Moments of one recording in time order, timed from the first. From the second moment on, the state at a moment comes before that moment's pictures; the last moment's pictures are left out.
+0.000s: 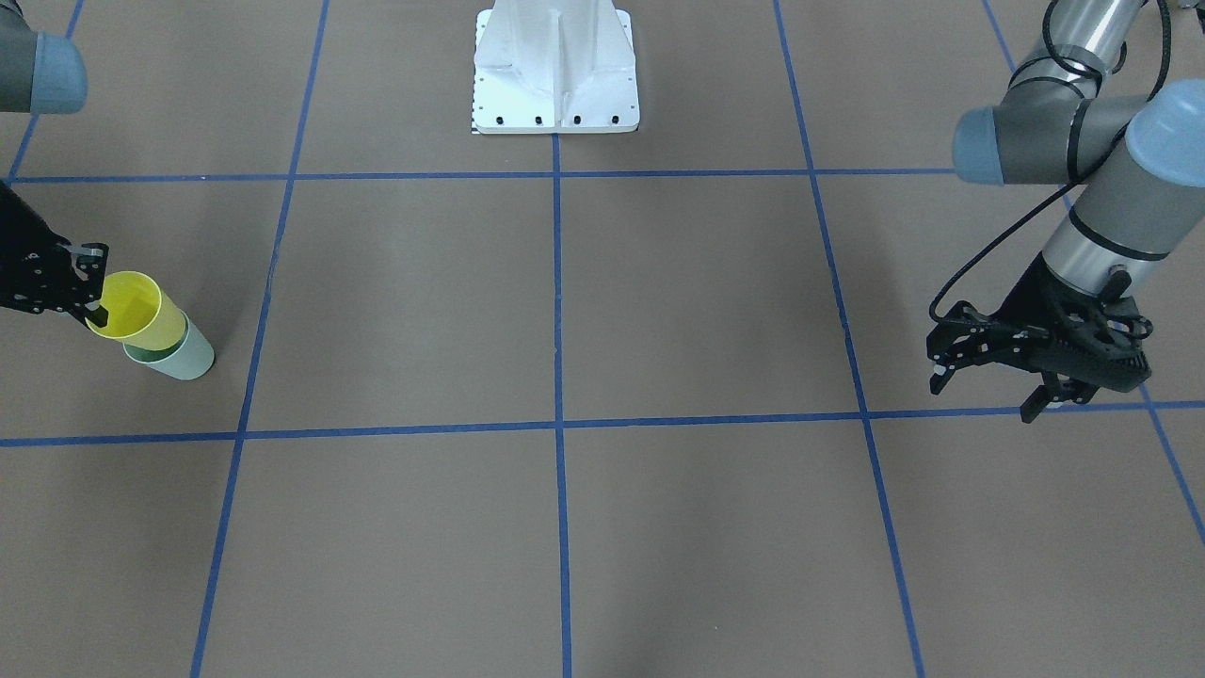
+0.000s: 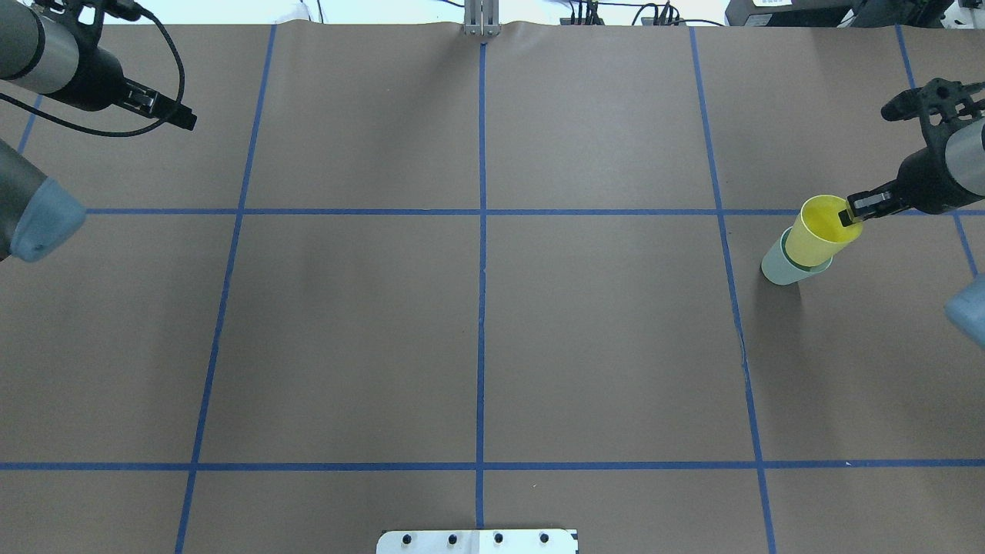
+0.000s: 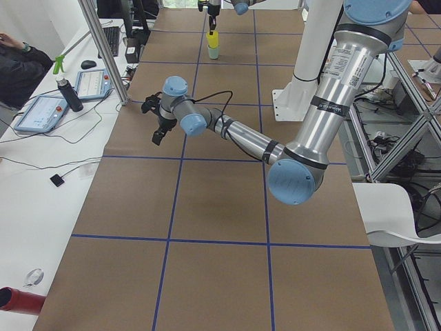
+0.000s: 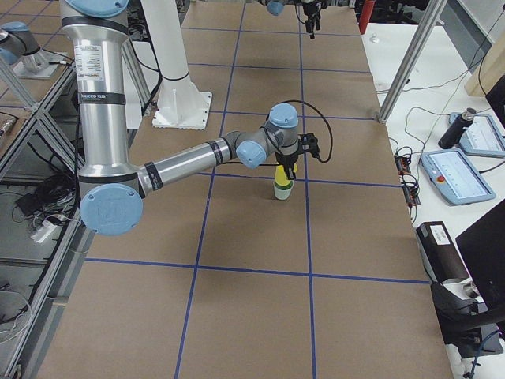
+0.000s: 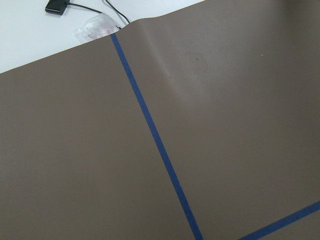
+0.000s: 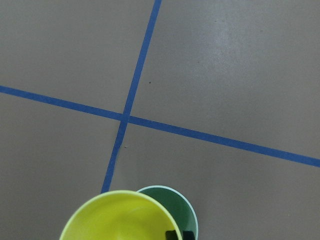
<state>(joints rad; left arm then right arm) -1.07 -1.93 -1.63 -2.01 -2.07 -0.48 1.07 -1.54 1.87 -1.25 2.18 0.55</state>
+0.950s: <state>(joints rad) -1.07 -1.93 -1.62 -2.01 -2.06 -0.48 1.08 -1.51 1.87 -1.31 2.18 0.50</state>
